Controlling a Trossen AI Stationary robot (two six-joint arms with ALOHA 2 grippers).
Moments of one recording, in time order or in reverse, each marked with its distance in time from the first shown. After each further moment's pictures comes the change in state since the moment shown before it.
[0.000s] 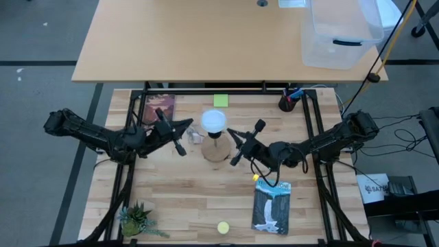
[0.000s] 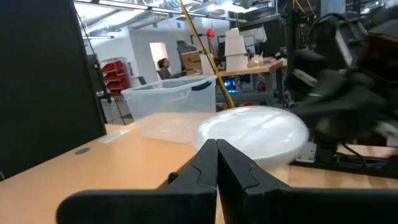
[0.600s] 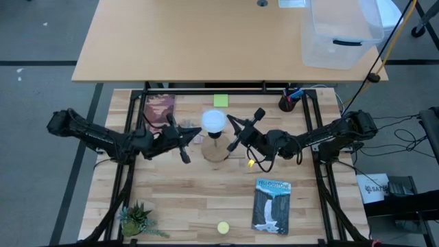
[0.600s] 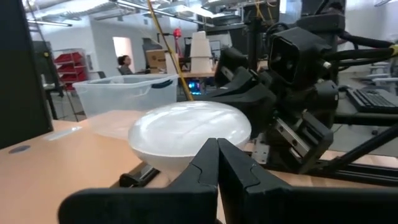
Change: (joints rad) left arm 0.014 0.091 0.001 0.063 0.168 -0.131; right arm -0.123 0.008 0.001 0.057 -0.073 -0.031
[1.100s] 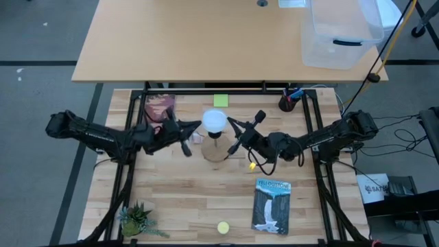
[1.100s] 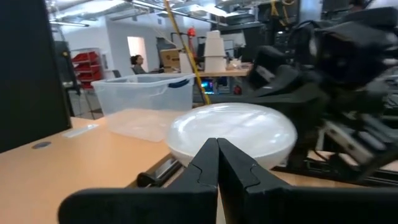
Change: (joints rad) left arm 0.080 -0.001 0.000 -0.011 0.032 -0.003; right arm 0.038 -0.001 0.000 0.003 0.021 0.004
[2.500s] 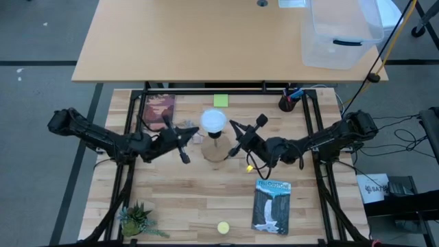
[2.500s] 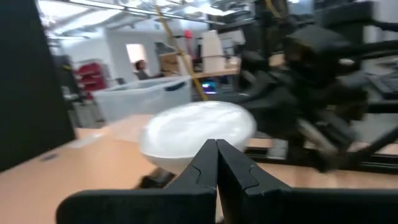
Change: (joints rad) left arm -0.134 0.002 0.000 0.025 -0.144 0.114; right arm 0.029 0.002 0.000 -0.075 0.121 0.052
